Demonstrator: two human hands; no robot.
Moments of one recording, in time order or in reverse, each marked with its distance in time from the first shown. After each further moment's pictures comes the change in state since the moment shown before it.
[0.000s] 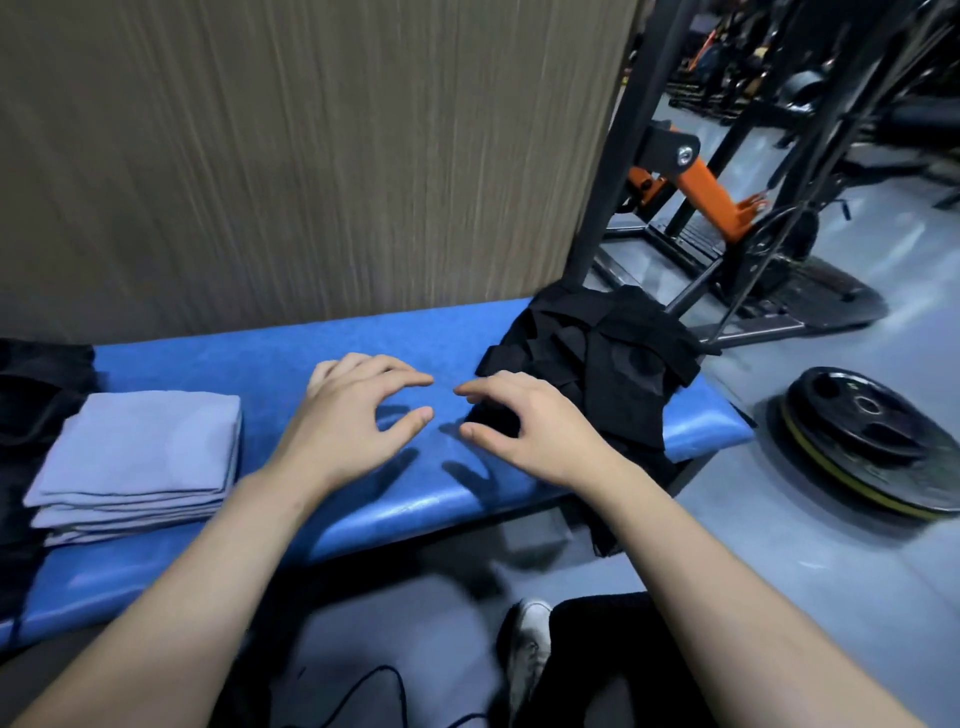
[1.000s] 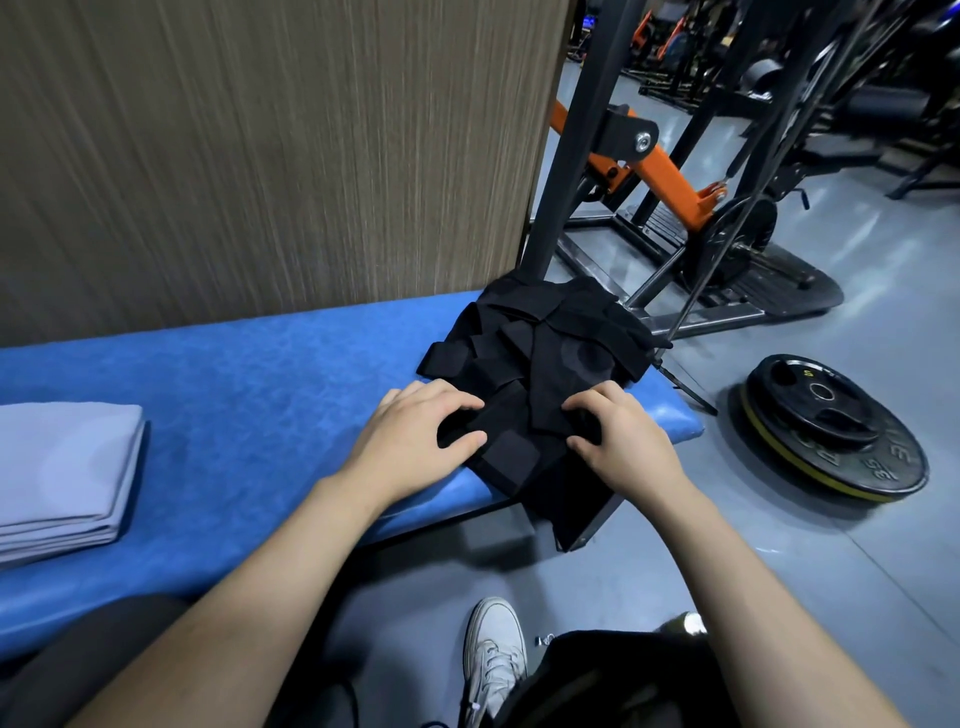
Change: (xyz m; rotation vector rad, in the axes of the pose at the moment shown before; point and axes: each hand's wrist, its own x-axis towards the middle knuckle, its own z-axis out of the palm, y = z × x) left_hand 0.044 0.075 0.091 -0.167 -0.186 0.002; right_hand -0.075 0.111 -0.052 -0.297 0.073 0.495
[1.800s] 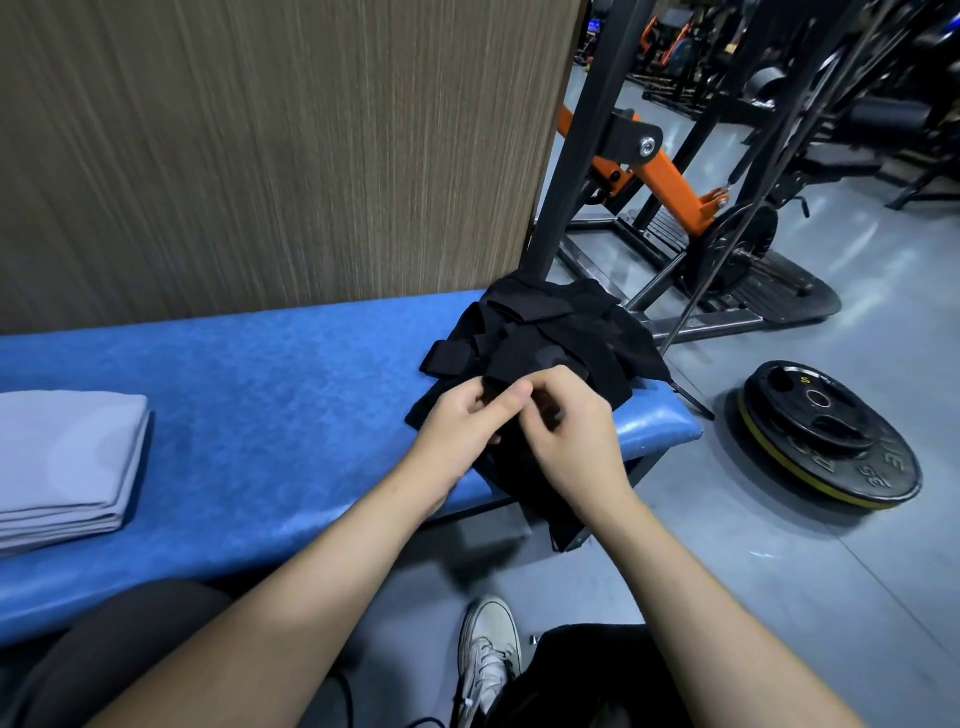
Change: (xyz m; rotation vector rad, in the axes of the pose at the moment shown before) left_hand 0.001 0.068 -0.006 -1.128 0.015 -0.370; right_hand -0.013 -0.077 0.000 0.496 0.339 -0.217
